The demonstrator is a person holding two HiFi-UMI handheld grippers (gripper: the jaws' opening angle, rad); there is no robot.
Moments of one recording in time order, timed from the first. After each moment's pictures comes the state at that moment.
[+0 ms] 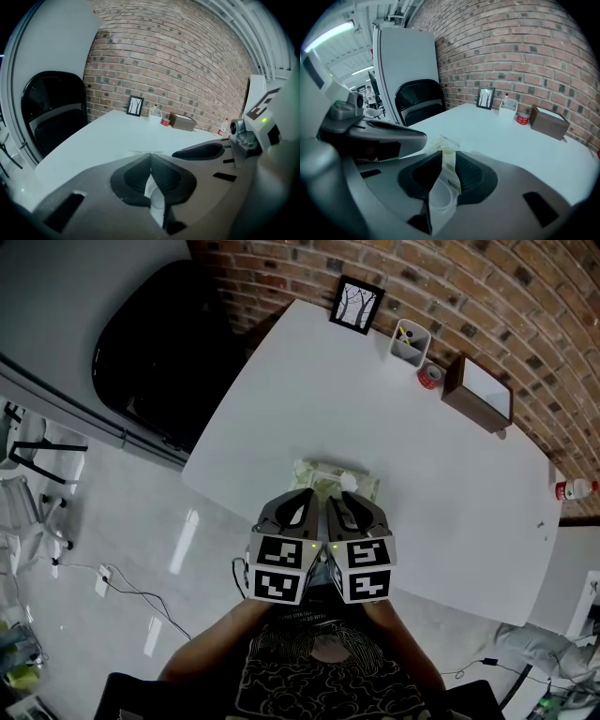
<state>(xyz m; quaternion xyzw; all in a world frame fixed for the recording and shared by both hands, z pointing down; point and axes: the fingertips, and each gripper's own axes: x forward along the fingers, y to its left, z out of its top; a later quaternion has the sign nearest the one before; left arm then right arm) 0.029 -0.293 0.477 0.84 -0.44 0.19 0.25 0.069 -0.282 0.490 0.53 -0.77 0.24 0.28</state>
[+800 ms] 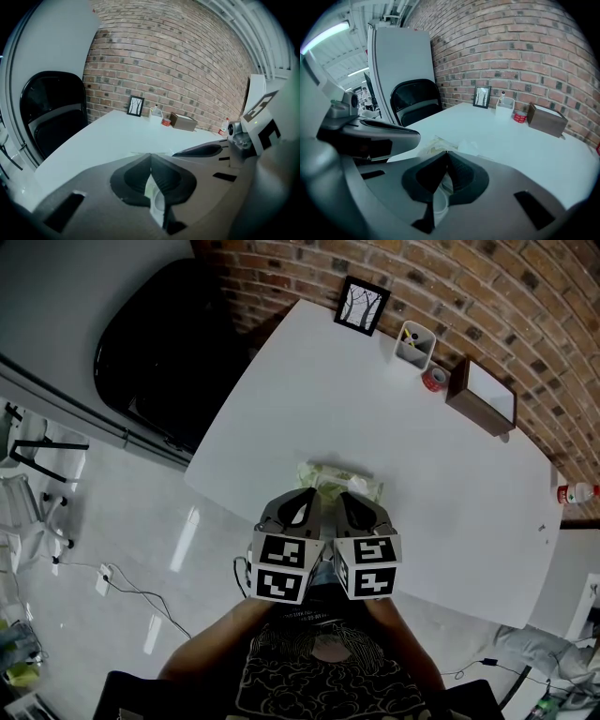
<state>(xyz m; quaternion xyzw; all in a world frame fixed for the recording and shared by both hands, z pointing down) 0.025 -0.300 0.478 0.84 -0.44 0.19 0.25 0.075 -0.291 0.495 0.54 -0.76 0.24 0.27</state>
